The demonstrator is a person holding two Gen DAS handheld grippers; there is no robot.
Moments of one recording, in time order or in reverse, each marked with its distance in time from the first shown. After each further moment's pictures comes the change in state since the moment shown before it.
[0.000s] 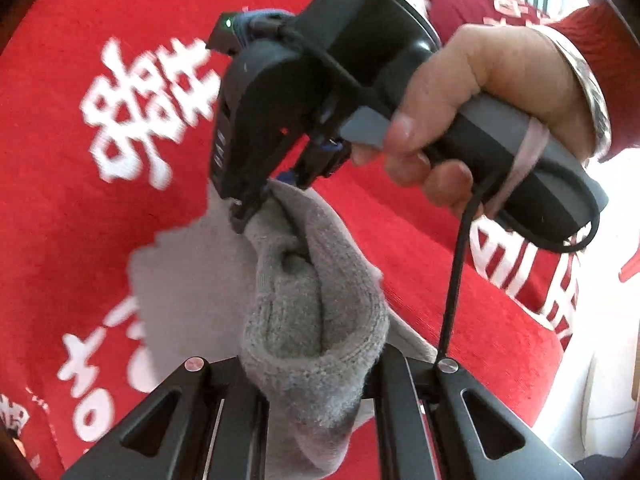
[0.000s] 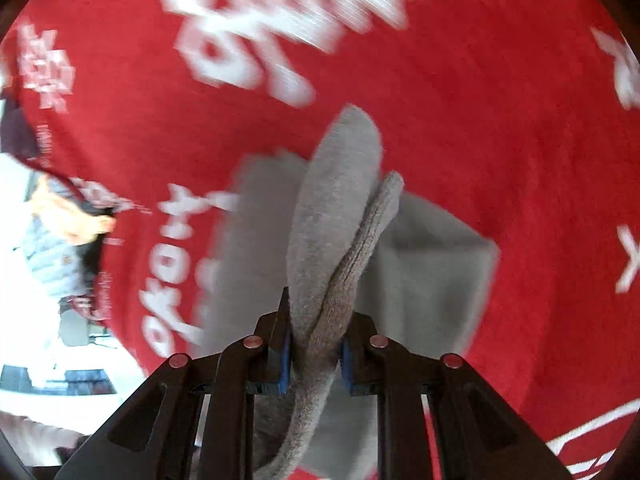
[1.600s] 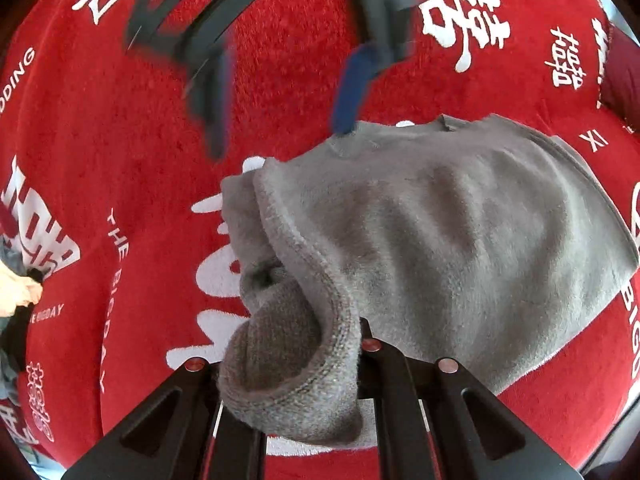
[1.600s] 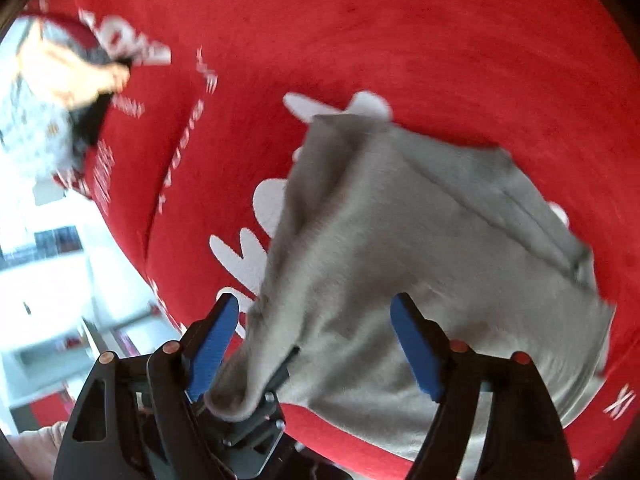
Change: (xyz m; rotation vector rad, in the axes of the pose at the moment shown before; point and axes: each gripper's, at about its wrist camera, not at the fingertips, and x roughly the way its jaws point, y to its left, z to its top) left arm -0.053 0.211 -0.163 -0.395 0.080 0.339; right arm 0.155 0.327 0.059 -0.392 0.528 -0.095
